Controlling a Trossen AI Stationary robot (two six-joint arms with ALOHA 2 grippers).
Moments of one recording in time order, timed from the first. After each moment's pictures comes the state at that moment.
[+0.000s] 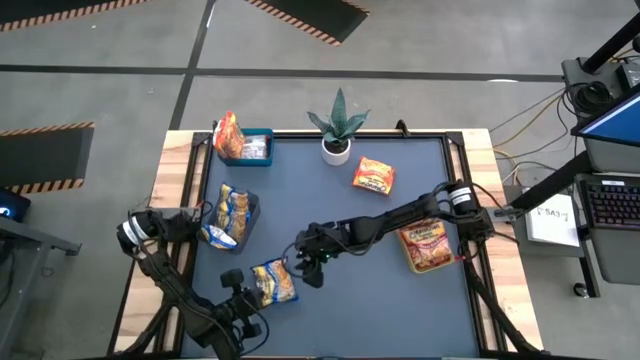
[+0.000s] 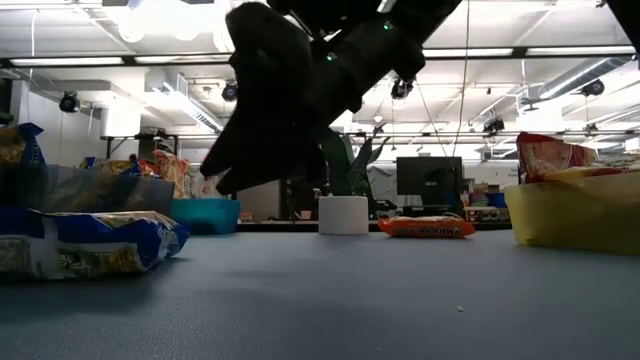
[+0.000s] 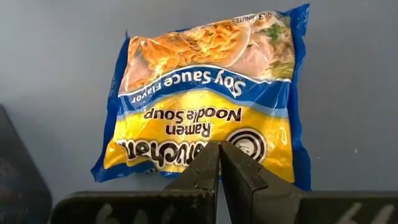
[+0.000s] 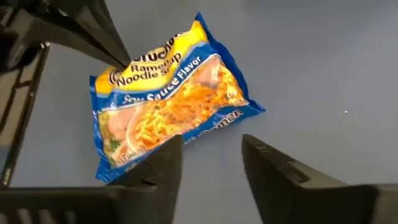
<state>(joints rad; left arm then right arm) -0.99 1.90 1.14 -0.87 -0.72 -1.32 0.17 2.09 1.43 -0.03 -0.09 0.39</state>
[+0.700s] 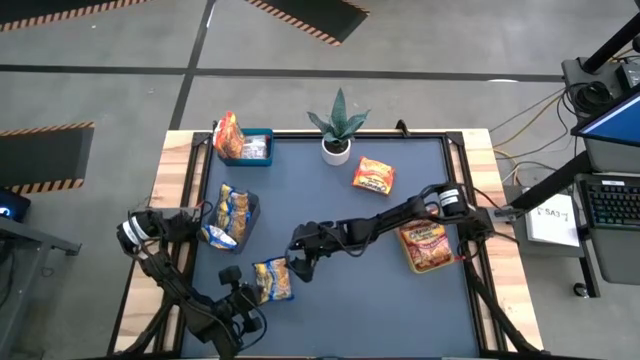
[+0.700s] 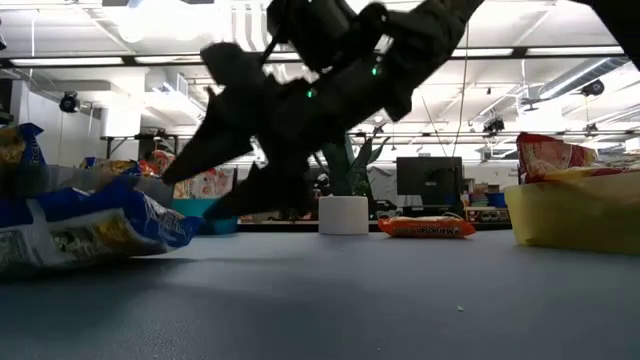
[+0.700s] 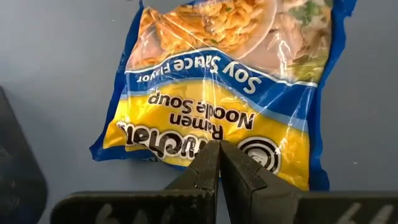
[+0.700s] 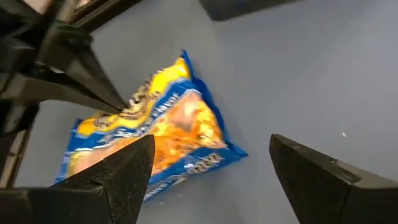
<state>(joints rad) -0.99 1.90 1.06 -0.82 -0.73 -1.40 0.14 2.18 1.38 0.25 -0.04 0.54</state>
